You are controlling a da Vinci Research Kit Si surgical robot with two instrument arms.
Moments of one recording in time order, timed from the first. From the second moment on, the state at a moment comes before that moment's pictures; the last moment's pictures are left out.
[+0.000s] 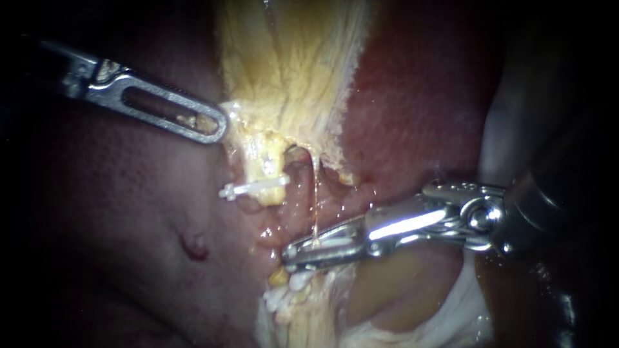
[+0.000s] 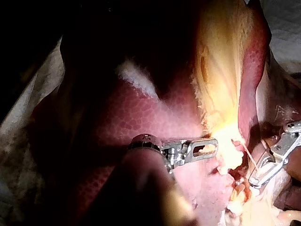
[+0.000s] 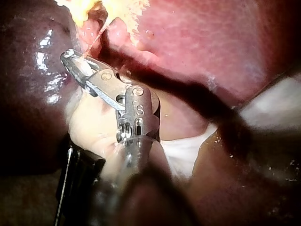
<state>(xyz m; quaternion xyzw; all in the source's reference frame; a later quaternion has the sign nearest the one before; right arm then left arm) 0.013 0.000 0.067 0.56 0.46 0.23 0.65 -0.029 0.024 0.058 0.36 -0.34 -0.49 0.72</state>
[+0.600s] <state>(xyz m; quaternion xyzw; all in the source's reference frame) 0.013 0.000 0.067 0.52 0.48 0.24 0.66 -0.029 0.024 0.058 0.36 -0.34 -0.49 0.72</state>
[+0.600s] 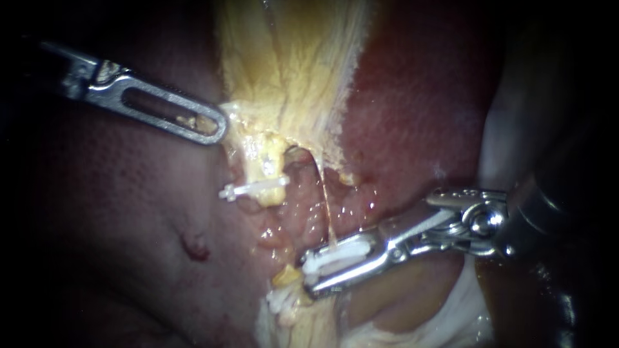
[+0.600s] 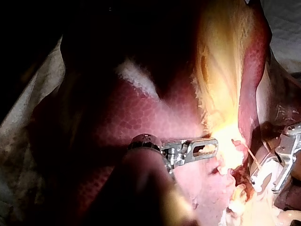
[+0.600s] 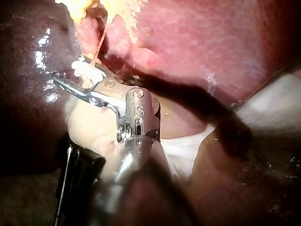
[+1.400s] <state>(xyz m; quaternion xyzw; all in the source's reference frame) 0.014 0.001 0.071 0.32 0.58 0.16 0.73 -0.029 0.024 0.058 0.36 -0.34 -0.49 0.72</state>
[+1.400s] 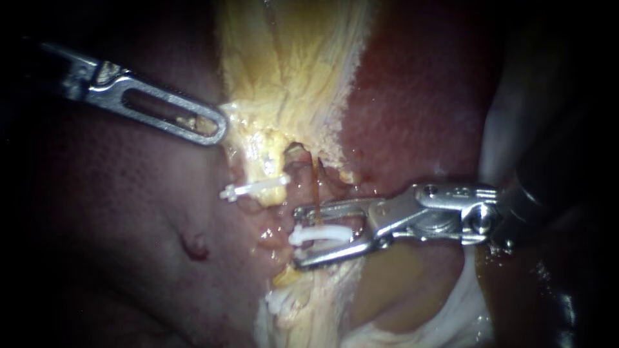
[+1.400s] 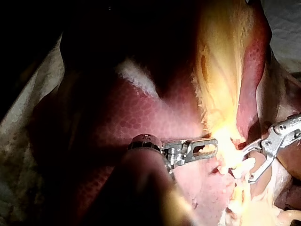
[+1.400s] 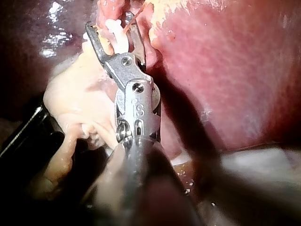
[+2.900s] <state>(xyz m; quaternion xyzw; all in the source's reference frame) 0.002 0.005 0.065 0.24 0.61 0.10 0.75 -0.034 0.022 0.064 0.37 -0.34 -0.47 0.73</state>
